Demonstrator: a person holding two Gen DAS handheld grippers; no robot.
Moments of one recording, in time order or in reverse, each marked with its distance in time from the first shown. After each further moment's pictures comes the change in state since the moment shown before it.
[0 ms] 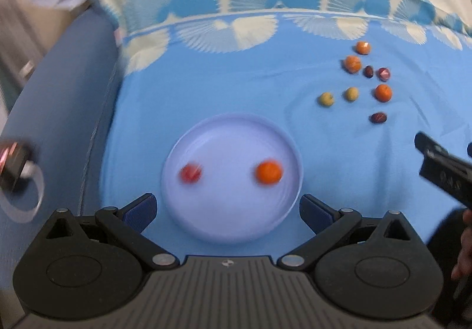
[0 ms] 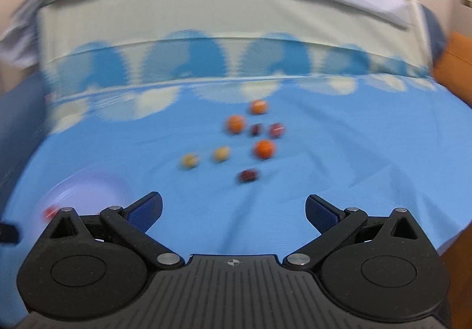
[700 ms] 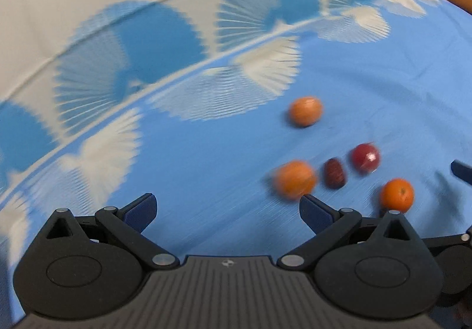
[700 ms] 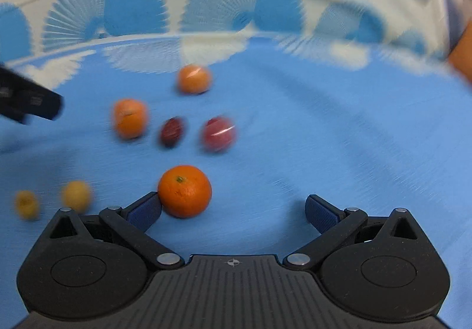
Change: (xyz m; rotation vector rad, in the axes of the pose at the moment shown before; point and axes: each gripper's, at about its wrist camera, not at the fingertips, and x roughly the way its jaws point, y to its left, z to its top) left arm 0.214 -0.193 0.198 0.386 -0.187 -0.148; right arm 0.252 -0.065 0.032 -0.082 0.096 -0.125
